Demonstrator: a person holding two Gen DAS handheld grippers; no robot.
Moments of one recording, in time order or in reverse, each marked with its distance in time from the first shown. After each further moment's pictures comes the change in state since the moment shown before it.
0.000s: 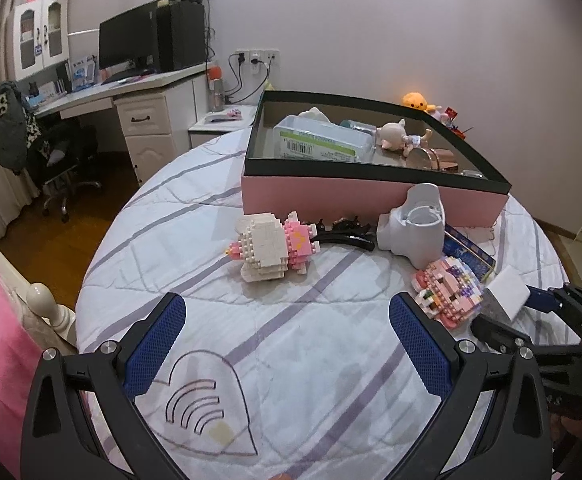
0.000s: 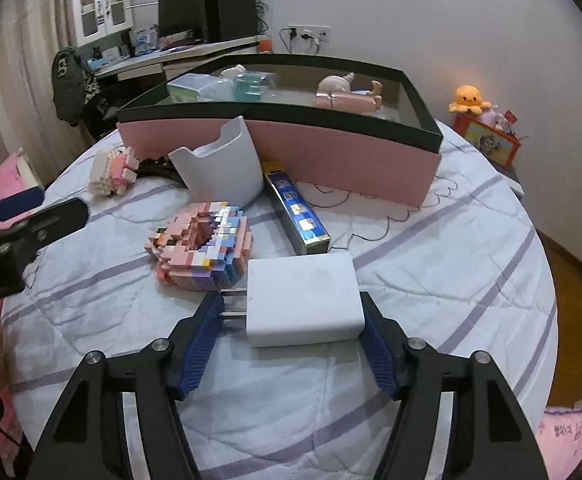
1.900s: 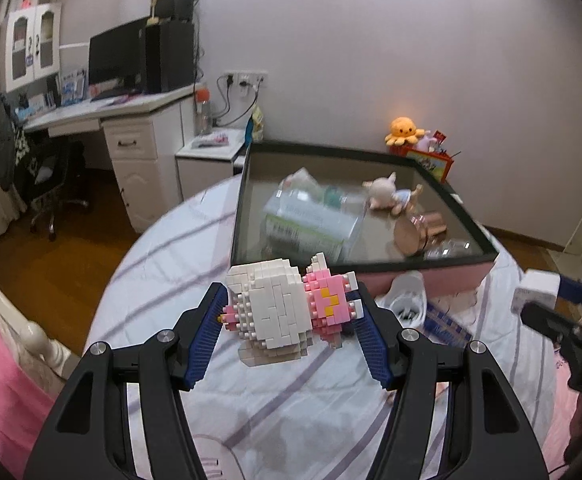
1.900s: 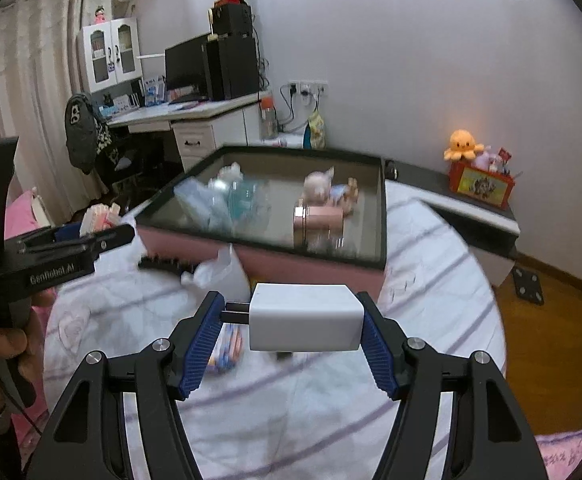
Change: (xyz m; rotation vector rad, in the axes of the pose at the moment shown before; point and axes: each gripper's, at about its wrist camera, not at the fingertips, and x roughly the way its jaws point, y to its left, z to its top) left arm -0.010 -0.002 0.065 0.008 -0.073 -0.057; right arm -0.060 -0.028 0.061 0.019 -0.198 0.030
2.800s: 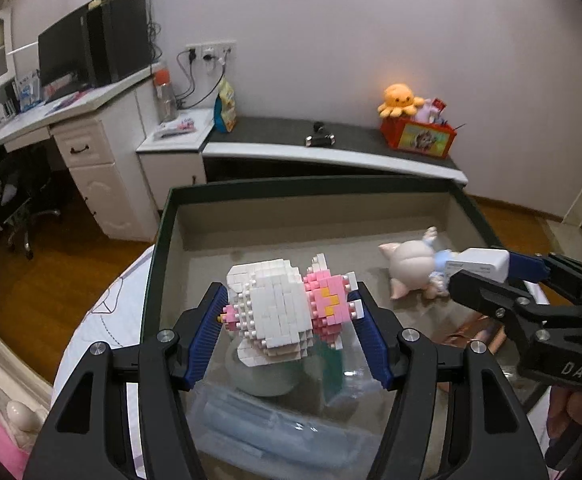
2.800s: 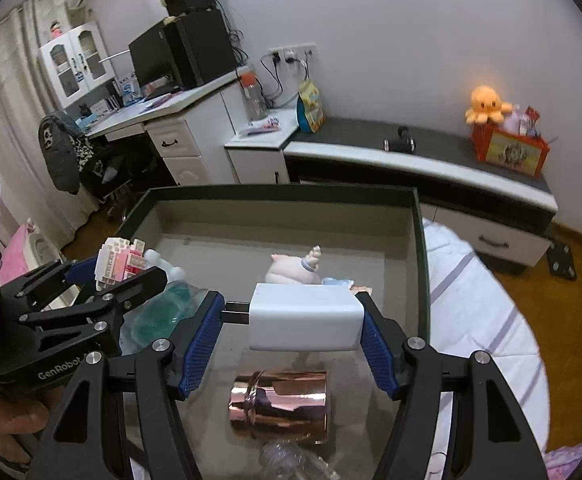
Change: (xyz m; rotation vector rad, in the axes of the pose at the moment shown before) left arm 0.169 -0.024 0.108 0.068 0.160 -0.031; right arm 0.171 -0.064 0.101 0.155 0.160 0.080
